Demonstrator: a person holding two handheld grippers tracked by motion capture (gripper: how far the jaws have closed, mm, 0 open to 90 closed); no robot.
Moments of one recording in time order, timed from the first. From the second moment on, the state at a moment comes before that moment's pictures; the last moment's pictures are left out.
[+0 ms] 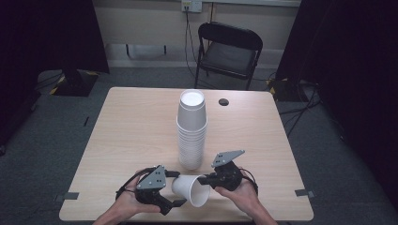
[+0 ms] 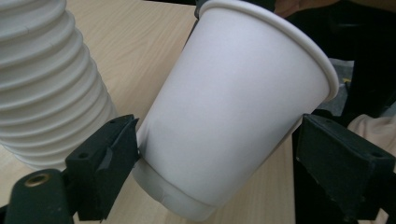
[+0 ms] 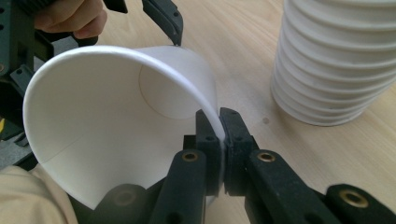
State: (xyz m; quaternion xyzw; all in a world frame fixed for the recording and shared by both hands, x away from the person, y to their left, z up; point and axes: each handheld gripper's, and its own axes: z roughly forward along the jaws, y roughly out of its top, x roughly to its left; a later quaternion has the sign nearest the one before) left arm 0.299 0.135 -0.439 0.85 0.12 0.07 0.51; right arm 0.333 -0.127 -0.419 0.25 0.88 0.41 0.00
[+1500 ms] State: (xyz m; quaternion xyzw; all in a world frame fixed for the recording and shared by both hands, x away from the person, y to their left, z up) left arm 0.303 0.135 -0.447 0.83 0.18 0.08 0.53; right arm 0.340 -0.114 -0.394 0.29 0.82 0.49 -0.01
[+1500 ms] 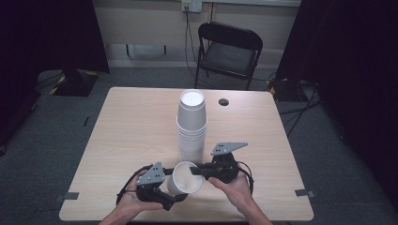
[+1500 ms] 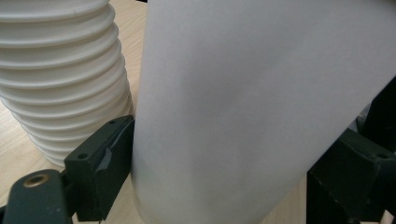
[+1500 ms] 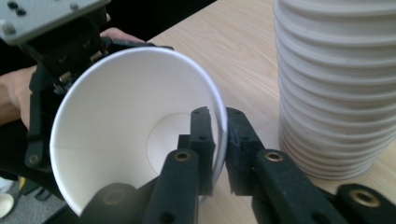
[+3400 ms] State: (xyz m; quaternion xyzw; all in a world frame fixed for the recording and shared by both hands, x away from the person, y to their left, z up) left arm 0.296 0.130 -0.446 0.84 0.16 0.13 0.51; right arm 0.339 -0.102 -0.391 0.30 0.82 0.49 0.00
